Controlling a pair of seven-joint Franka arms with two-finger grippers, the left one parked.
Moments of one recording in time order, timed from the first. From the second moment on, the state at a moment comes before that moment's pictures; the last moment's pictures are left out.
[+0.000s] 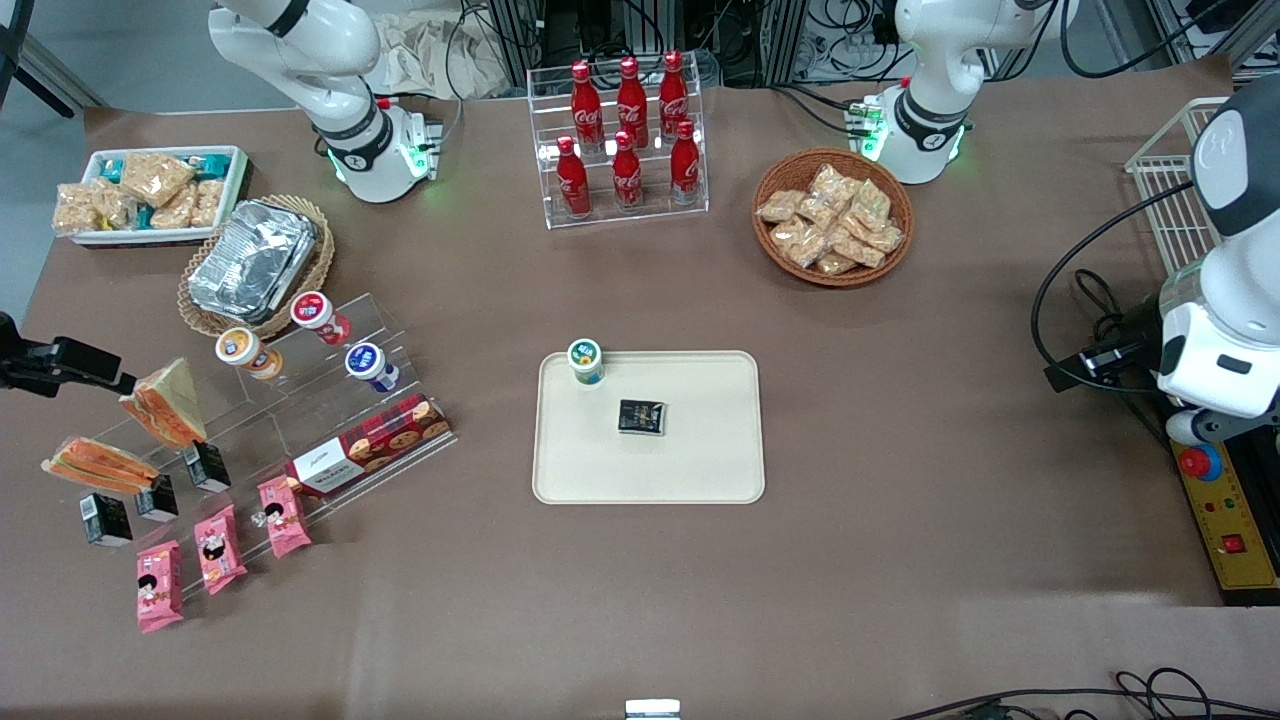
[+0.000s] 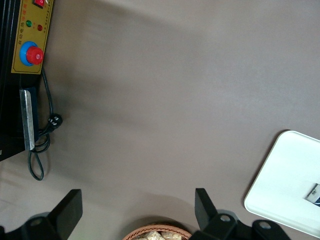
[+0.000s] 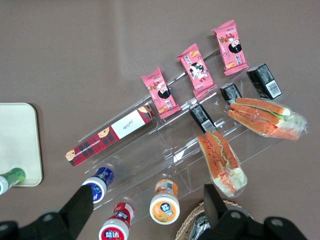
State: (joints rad) arm -0.16 0.16 -0.01 -1.48 0.09 1.63 -0.12
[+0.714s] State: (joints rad) arm -0.16 0.16 -0.02 -1.48 0.09 1.63 -0.12
